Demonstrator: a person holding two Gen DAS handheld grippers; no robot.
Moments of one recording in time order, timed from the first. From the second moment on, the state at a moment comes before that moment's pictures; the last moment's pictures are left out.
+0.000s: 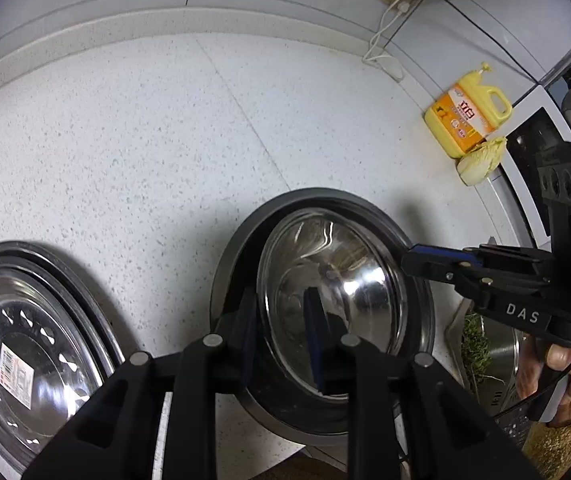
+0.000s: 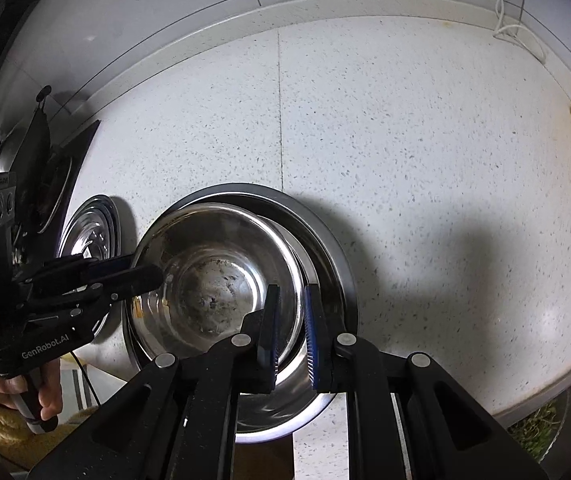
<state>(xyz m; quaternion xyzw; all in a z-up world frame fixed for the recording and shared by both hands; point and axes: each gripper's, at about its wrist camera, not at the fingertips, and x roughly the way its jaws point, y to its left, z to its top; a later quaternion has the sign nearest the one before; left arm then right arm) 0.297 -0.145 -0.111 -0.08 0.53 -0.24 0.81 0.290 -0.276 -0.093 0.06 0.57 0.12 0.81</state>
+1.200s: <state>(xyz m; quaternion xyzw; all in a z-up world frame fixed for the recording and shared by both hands) 0.253 -0.096 -0.093 -0.11 0.49 -0.19 0.84 0.231 -0.280 -0.069 0.01 0.52 0.03 0.85</state>
